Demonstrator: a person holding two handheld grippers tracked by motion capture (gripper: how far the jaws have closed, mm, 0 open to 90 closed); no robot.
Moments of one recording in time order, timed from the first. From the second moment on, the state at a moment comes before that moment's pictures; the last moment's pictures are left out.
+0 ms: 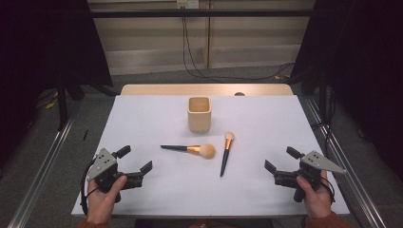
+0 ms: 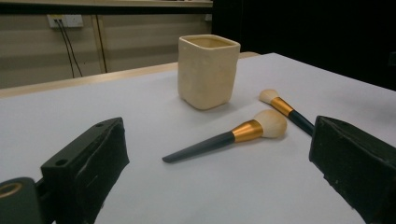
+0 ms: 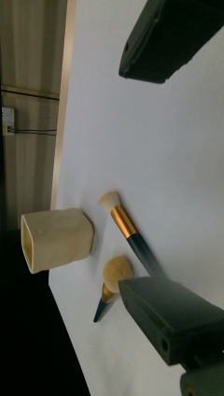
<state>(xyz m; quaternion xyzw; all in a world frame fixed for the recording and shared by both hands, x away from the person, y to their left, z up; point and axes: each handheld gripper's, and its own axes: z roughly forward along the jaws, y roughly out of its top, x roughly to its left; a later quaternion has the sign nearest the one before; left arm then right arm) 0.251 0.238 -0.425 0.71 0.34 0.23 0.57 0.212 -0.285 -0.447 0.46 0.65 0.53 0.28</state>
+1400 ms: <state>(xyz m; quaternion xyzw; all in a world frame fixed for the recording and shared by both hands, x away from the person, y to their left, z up) 0.332 0.167 -0.410 0.75 0.28 0.17 0.58 0.212 -0.282 -0.449 0.45 0.67 0.53 0.27</state>
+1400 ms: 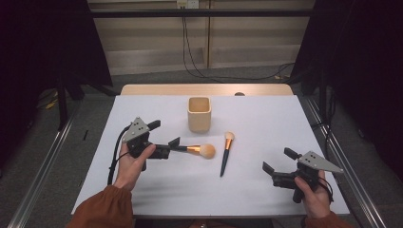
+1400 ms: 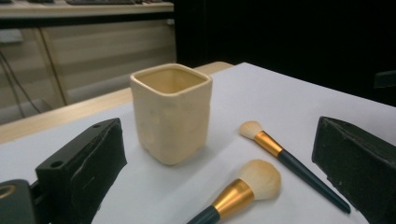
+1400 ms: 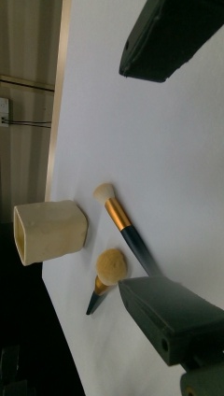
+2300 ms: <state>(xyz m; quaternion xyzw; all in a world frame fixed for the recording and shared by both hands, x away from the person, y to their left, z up) 0.371 0.128 -0.406 0.78 0.27 0.13 0.54 0.213 -0.282 -0.450 0.45 0.67 0.53 0.26</state>
